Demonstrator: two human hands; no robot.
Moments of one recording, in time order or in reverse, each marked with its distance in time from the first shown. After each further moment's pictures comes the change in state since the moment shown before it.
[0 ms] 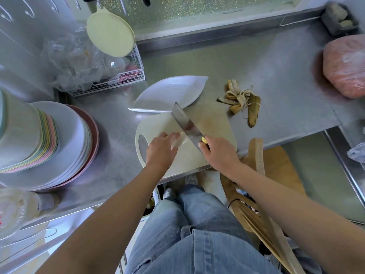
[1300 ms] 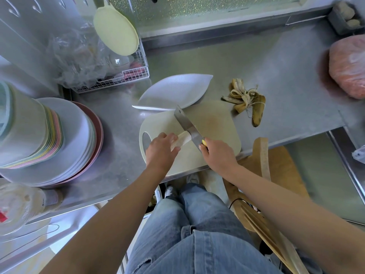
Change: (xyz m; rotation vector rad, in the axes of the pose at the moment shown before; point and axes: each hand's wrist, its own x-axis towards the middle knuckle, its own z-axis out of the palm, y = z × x) left_hand -0.012 -0.003 -0.006 -0.011 0.062 -0.057; right_hand -0.001 -0.008 0.017 -0.056 -0.045 0.042
